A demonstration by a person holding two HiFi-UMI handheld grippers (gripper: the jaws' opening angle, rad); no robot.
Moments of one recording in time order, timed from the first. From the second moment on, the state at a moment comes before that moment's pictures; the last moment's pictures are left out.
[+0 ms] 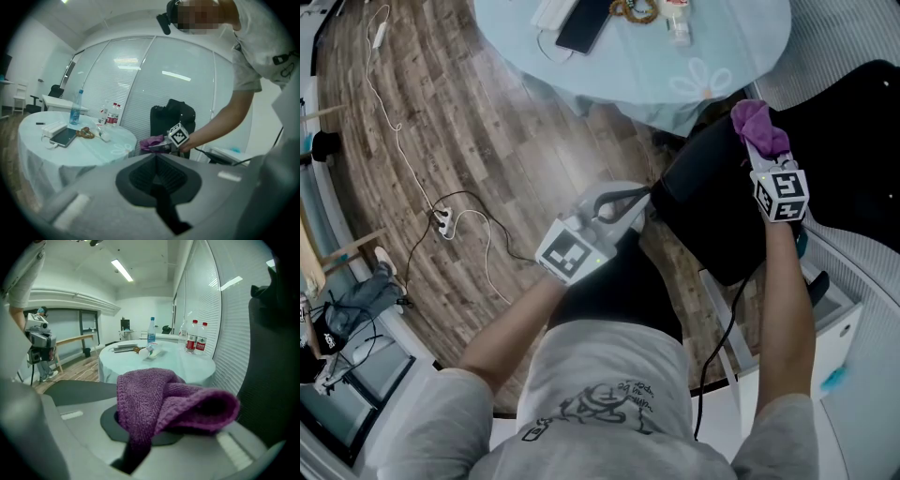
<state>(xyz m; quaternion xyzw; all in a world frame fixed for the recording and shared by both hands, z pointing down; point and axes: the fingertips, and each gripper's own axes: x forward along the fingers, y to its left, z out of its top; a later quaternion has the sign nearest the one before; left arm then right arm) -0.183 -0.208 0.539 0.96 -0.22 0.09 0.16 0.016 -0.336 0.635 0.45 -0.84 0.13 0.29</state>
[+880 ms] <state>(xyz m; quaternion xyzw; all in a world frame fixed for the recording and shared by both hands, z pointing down) -0.173 -0.213 0.535 0.96 -0.22 0.07 0.16 -0.139 -0.192 0.619 0.32 -0.90 0.10 0.28</state>
